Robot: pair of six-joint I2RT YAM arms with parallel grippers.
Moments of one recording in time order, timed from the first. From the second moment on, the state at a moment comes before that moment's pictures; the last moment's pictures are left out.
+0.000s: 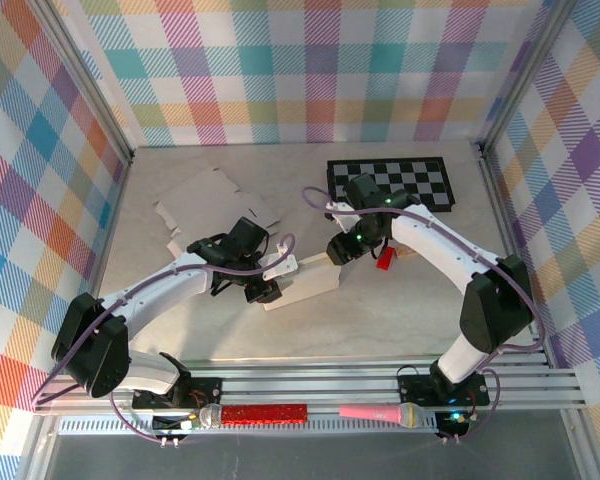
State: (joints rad) left arm -0.62 1.38 0.94 -0.69 0.29 0.57; right arm 0.56 1.63 1.36 -0.96 -0.23 -0.07
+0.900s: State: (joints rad) left arm -0.62 1.37 0.94 -0.69 0.29 0.56; right arm 0.56 1.63 1.43 -1.04 -0.25 -0.07
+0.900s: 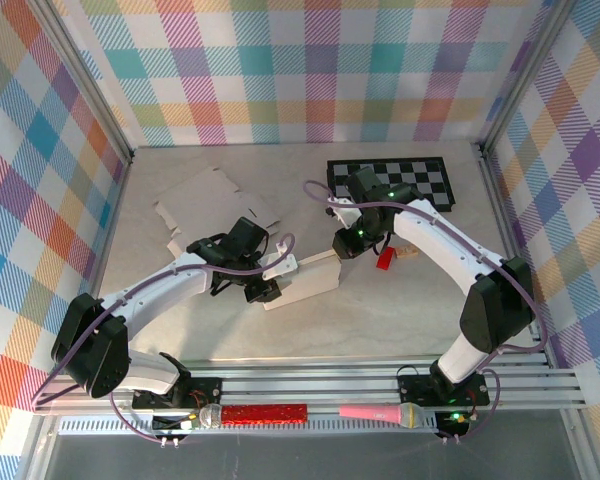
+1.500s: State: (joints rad) left arm -0.62 1.37 0.94 -0.68 0.29 0.55; right arm 0.56 1.63 1.43 -1.04 -0.27 -0.03
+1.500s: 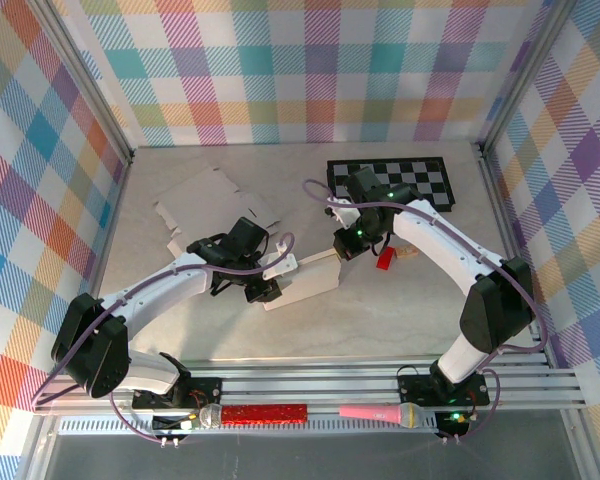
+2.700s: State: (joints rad) left arm -0.61 1.34 0.93 -0.60 0.27 0.39; right arm 0.63 1.40 1.12 -0.73 -0.15 0.24
